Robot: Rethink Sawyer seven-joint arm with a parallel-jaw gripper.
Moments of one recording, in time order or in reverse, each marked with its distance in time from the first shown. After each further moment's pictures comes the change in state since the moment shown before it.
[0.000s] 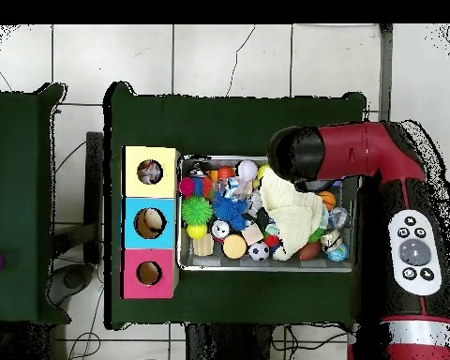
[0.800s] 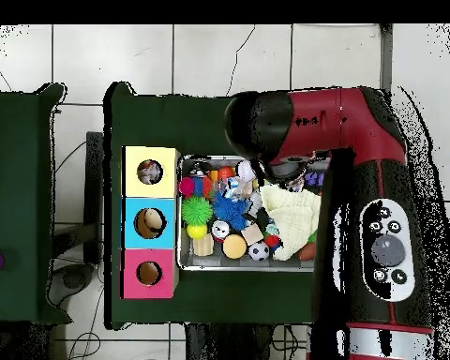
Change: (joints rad) arm 0.111 -0.054 -0.027 -0.072 0.149 0.264 0.001
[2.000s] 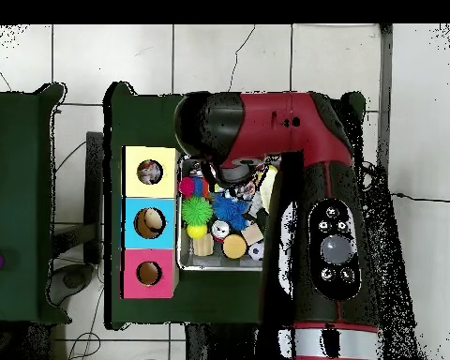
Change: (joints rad) arm 0.139 0.016 -0.115 0.029 0.232 0.000 0.024
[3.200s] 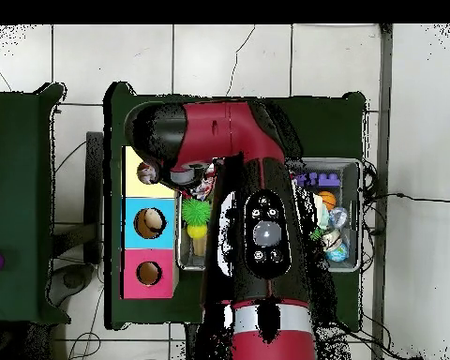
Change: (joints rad) arm 0.141 0.081 -0.075 0.000 0.120 -0.107 0.242
